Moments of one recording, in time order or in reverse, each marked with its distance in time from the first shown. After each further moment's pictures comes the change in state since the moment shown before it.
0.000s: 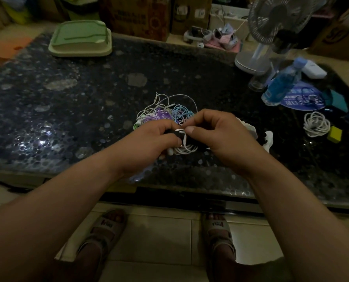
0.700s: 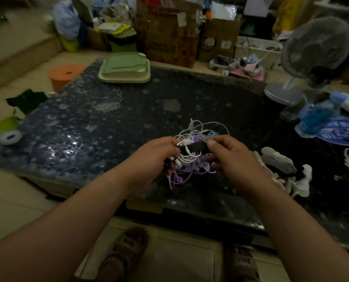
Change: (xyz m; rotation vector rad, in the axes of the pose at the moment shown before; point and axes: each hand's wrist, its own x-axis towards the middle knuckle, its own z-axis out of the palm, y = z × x) left_hand -0.014 -0.029 -0.062 -0.317 0.178 -0.040; right_hand 0.029 -0.012 0.054 0.093 0.104 0.154
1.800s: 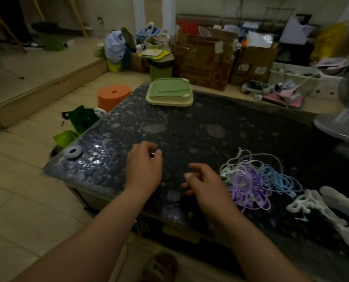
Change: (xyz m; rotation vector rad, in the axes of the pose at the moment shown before) left_hand -0.015 -0.007 -0.137 0.680 0.857 0.175; right_hand 0.026 -0.009 0.171 0.014 -0.155 -0.004
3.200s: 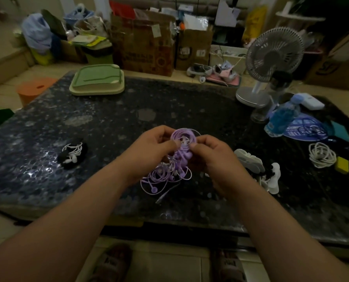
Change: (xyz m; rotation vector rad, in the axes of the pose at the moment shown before) left_hand -0.059 0.144 0.103 -0.511 -0.847 0.069; right_hand -0.052 0.005 -0.194 0.252 0.127 -0.002
